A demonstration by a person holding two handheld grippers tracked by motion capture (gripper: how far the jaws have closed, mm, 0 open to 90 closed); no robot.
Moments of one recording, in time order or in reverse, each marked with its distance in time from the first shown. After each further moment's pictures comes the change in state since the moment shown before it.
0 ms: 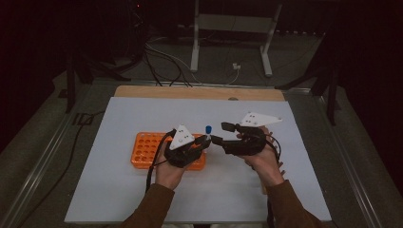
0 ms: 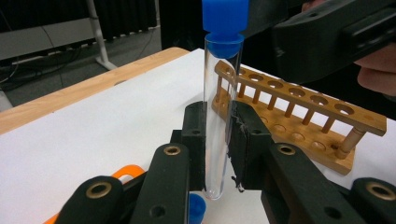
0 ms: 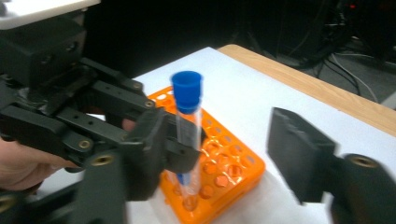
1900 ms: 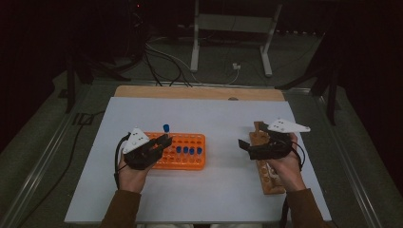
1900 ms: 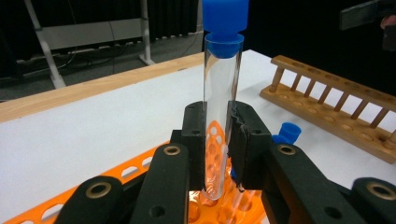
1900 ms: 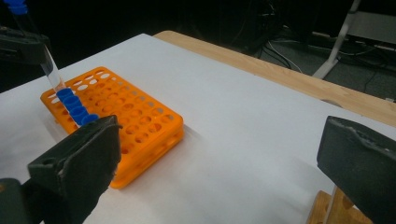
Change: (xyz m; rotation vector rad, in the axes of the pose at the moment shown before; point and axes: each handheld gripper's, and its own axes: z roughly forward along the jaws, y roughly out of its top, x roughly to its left) left arm 0.055 -0.040 -0.073 -0.031 0.144 -0.089; right arm -0.043 -0.043 -0.043 0.000 -0.203 0.053
